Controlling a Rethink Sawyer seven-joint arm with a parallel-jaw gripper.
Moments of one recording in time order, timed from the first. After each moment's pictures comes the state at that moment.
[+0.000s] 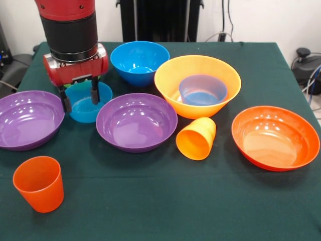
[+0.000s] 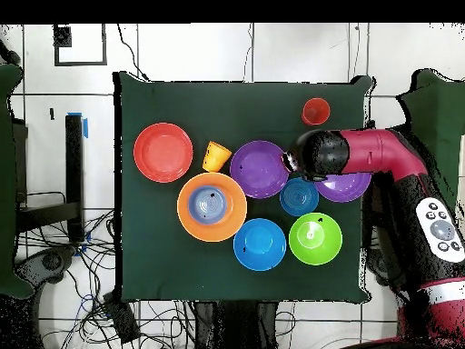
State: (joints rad) arm -0.84 -0.52 0.69 1.41 -0.75 0.92 1.31
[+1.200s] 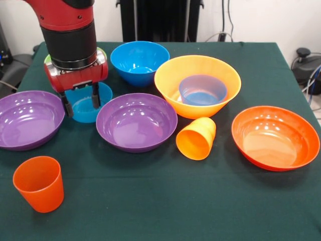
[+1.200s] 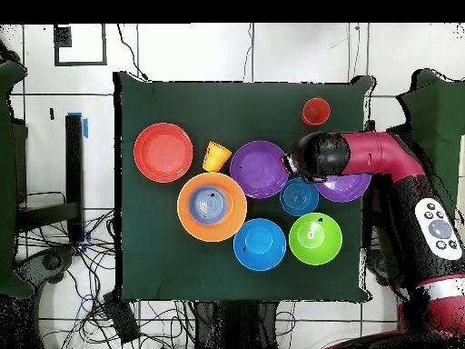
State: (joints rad) arm -0.85 -0.49 0.69 1.40 -0.76 0.92 1.31
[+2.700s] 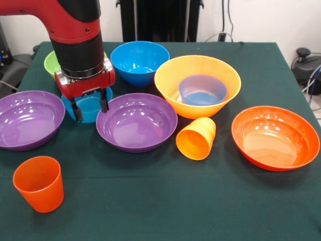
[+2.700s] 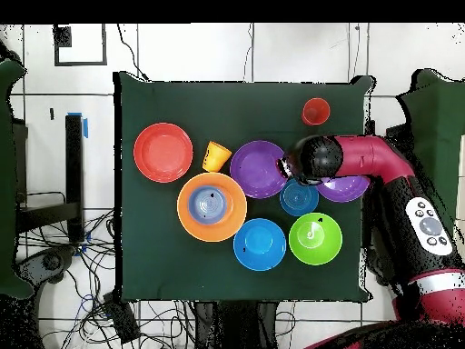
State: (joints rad) arm -0.85 -0.44 0.69 1.40 -0.77 0.92 1.31
